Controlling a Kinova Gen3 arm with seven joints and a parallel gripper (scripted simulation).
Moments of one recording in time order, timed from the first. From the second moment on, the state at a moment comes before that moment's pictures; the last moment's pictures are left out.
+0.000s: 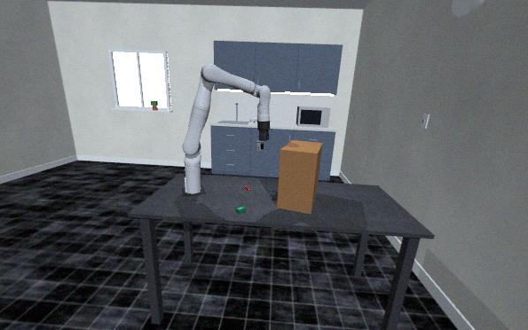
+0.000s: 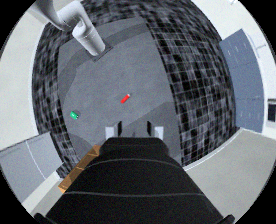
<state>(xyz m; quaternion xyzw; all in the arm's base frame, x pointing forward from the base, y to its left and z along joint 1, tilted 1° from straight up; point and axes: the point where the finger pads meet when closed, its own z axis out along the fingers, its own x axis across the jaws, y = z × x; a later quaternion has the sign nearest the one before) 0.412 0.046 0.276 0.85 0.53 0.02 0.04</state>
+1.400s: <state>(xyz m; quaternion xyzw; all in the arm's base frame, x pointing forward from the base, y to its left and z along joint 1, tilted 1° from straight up) 0.444 0.025 0.234 0.80 0.50 0.17 0.28</state>
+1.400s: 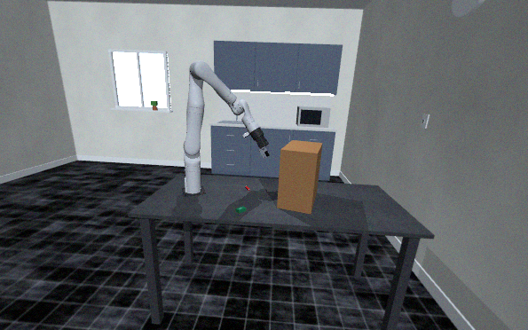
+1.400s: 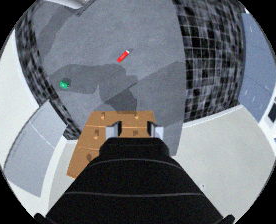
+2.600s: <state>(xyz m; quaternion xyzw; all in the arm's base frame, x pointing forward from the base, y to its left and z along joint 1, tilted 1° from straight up) 0.463 0.015 0.209 0.73 0.46 0.26 0.43</state>
